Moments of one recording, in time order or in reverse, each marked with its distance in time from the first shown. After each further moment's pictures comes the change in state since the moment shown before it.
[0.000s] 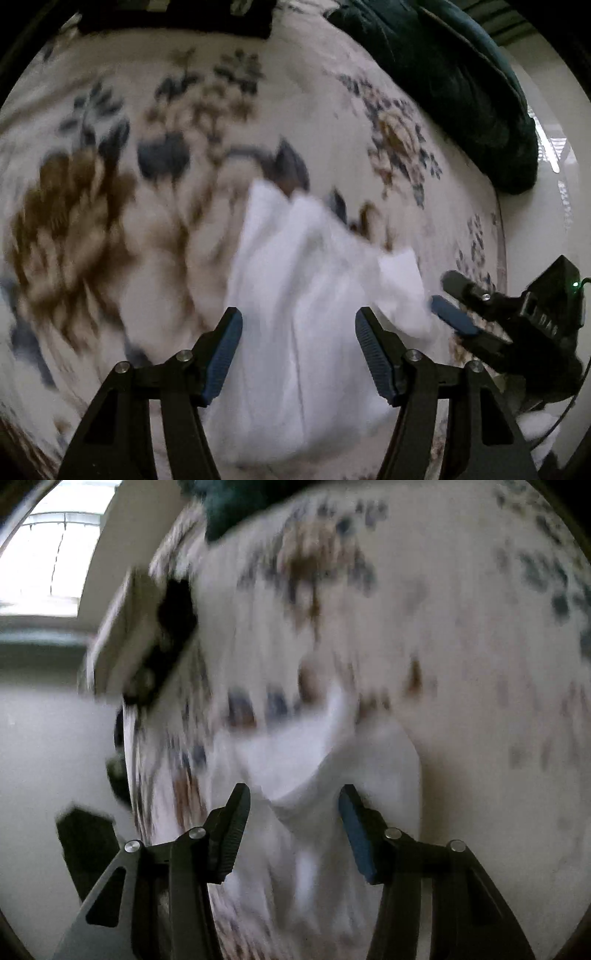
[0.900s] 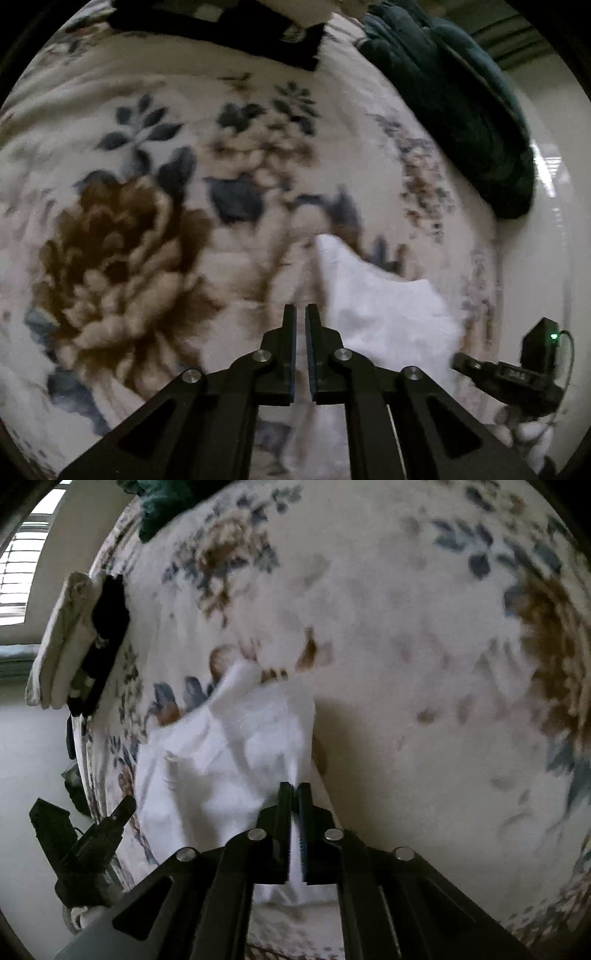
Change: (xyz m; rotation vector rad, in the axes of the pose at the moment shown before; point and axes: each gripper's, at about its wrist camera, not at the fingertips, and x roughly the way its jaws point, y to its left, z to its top) left arm -0.024 0.066 0.019 -0.050 -0.038 -0.091; right arm -0.021 -0.029 -0.017 0.024 0.058 -0.183
